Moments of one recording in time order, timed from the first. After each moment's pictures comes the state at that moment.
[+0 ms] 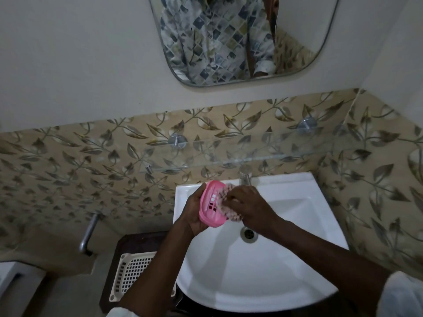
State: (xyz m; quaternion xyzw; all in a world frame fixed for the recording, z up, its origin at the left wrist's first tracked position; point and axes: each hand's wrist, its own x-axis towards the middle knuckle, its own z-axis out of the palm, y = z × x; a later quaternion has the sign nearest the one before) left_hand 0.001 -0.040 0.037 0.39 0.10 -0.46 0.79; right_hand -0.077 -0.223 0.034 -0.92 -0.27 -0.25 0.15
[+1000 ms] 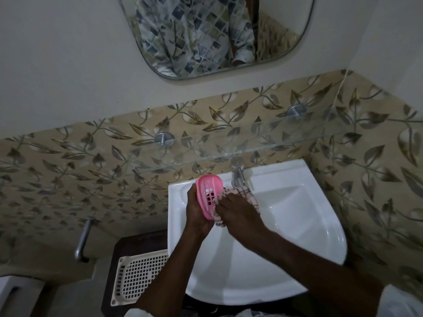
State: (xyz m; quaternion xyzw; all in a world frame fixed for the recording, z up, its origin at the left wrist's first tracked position) left_hand -0.014 -0.064 0.011 0.42 0.11 -0.32 0.84; right_hand -0.102 -0.178 0.036 -0.97 -0.10 -0.17 0.14
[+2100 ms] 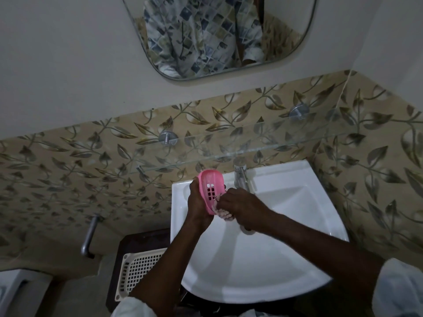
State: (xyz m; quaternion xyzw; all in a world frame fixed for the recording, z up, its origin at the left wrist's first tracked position) left_hand -0.010 -0.070 0.028 0.48 0.13 -0.29 0.82; right_hand -0.086 -0.204 0.049 -0.95 -0.23 -0.15 0.12
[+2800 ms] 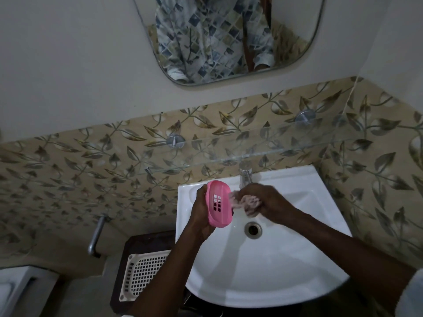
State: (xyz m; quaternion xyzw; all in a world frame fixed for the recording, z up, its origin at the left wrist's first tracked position) left_hand -0.020 -0.052 0.036 0.51 0.13 -0.36 0.77; right_hand -0.093 -0.250 0.046 -0.79 -0.05 -0.02 0.61
